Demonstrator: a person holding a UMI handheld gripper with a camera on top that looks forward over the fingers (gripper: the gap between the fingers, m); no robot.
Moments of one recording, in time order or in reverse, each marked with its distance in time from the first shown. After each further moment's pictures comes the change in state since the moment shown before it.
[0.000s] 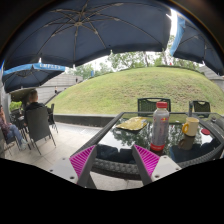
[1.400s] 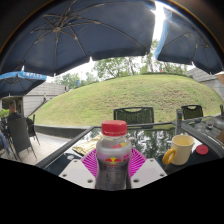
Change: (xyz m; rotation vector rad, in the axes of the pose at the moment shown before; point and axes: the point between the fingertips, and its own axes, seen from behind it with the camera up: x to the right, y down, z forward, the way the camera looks) arm 0.204 -0.062 0.143 0.110 0.154 0.033
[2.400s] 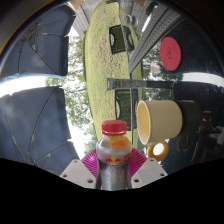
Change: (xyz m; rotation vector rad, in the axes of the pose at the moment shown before) arm 0.168 -0.065 0.016 0.084 -0.140 1.561
